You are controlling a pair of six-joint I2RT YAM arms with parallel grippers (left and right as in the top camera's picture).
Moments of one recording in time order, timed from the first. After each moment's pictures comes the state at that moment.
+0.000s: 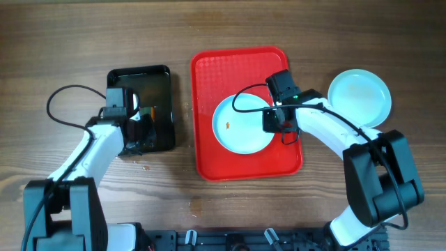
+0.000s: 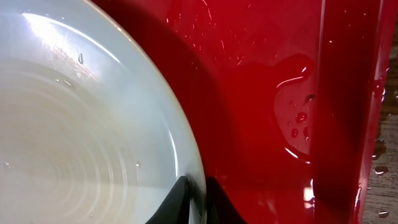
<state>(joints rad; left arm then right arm) 0.02 1.56 0.79 -0.52 0.08 -0.33 0.38 1.80 1.03 -0.61 0.00 0.38</state>
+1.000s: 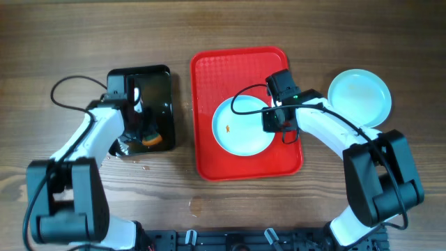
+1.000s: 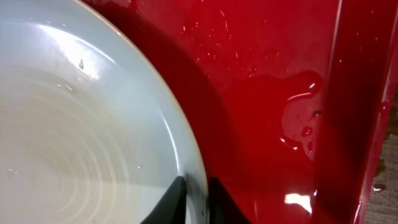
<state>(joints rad) 0.01 1.66 0.94 -0.65 0.11 -0.31 0.38 1.80 1.03 -0.59 -0.01 0.30</state>
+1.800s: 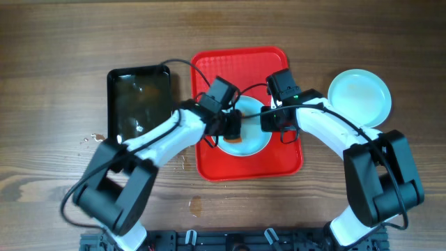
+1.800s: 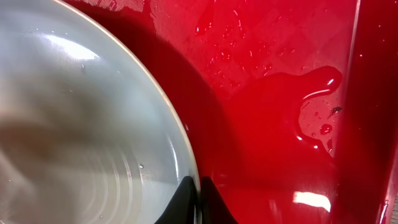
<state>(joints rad) -0.61 1.82 1.08 -0.42 0.21 -0.56 0.37 1.80 1.03 -0.58 -0.05 0.35</state>
